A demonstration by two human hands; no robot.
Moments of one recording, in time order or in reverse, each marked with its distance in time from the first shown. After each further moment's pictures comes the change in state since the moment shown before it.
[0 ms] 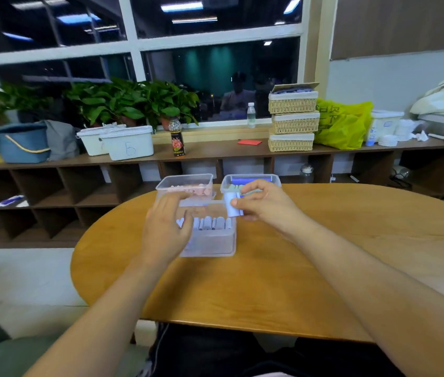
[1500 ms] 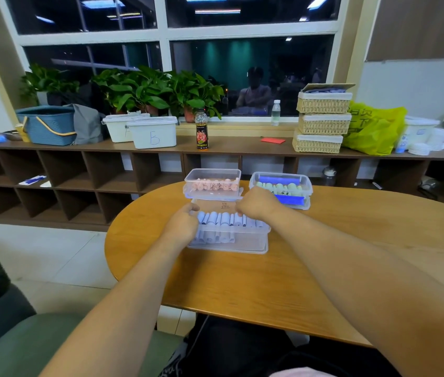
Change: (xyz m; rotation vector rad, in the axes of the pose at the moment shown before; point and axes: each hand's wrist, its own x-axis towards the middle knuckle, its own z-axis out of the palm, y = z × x) left_hand 0.012 -0.072 -0.004 -0.194 -0.438 -0.780; right_hand 0.089 0.016 0.103 -1.078 -0.008 0.132
